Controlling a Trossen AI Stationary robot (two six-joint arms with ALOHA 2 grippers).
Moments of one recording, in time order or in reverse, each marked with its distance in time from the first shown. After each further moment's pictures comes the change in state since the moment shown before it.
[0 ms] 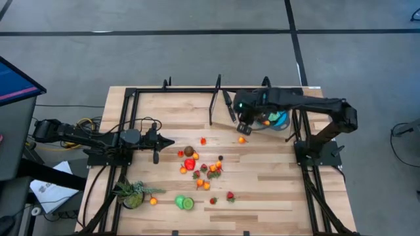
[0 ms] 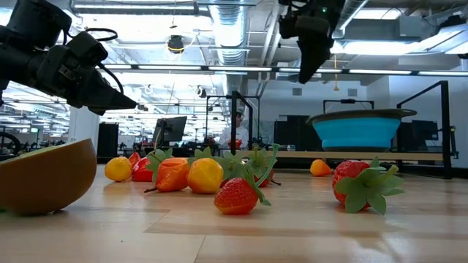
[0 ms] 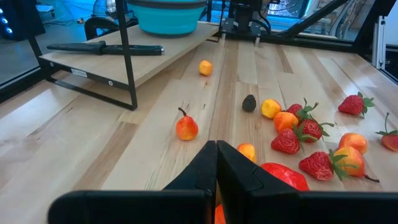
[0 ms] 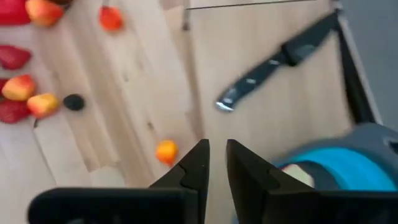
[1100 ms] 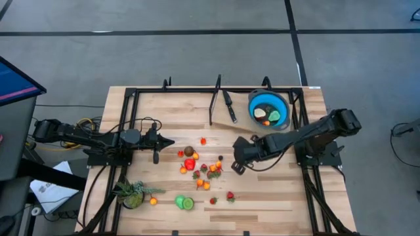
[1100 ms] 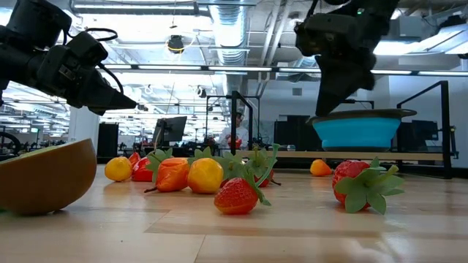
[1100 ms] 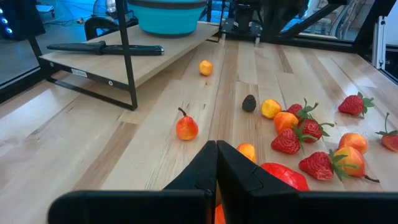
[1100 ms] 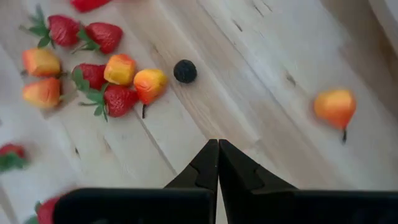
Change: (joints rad) left arm 0.000 0.000 0.000 0.000 0.000 0.000; right arm 0.474 0.007 -0.387 0.409 0.111 0.749
